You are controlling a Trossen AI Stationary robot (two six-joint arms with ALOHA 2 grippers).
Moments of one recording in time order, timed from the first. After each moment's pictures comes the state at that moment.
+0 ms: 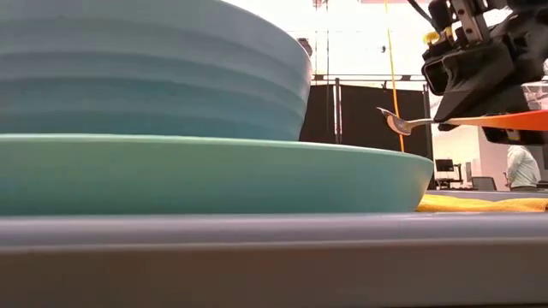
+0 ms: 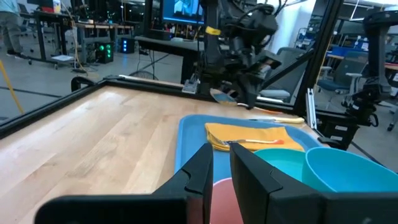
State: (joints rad) left arm -0.06 0.20 0.02 0.16 -0.05 -0.16; right arm 0.42 1.14 0.48 -0.05 0.16 1.48
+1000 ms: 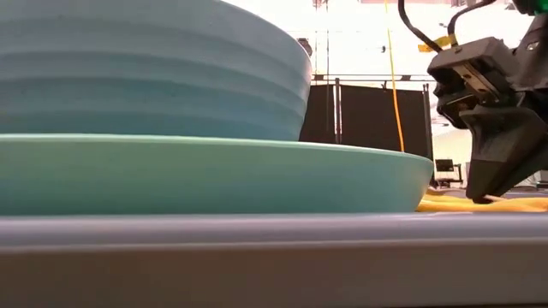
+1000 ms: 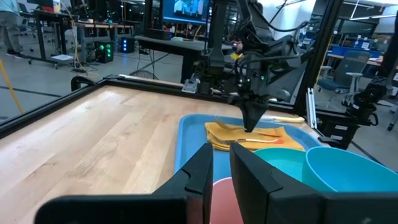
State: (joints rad) left arm -0.06 0.20 0.02 0.16 -0.05 -0.16; right arm 0.57 1.48 0.63 -0.23 0.28 1.75
